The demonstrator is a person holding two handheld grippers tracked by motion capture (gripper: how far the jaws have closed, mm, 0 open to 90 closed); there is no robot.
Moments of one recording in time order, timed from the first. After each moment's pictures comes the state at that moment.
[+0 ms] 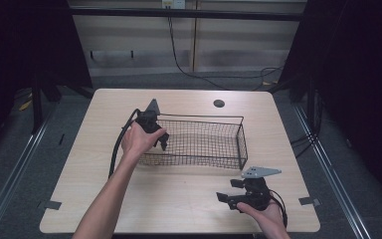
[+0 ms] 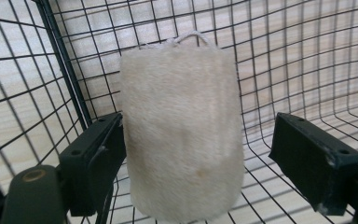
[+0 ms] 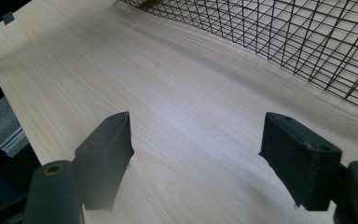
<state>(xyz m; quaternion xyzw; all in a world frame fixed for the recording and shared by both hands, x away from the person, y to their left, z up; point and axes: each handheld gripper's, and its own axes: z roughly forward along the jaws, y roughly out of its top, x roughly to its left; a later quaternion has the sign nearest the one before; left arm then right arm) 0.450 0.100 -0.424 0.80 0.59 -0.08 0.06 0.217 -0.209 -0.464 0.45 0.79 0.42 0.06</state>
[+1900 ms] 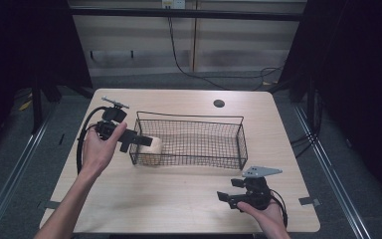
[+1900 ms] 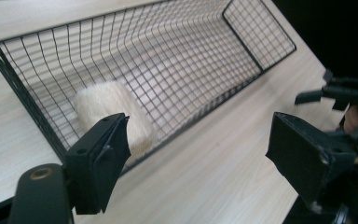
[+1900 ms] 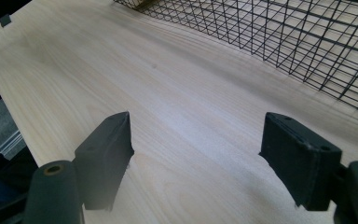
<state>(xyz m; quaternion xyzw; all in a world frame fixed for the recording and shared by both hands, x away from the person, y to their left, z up) 0.366 0.185 -0.345 0.83 0.41 -0.06 0.37 0.218 -0.210 -0.464 0.45 0.78 0.42 0.07</state>
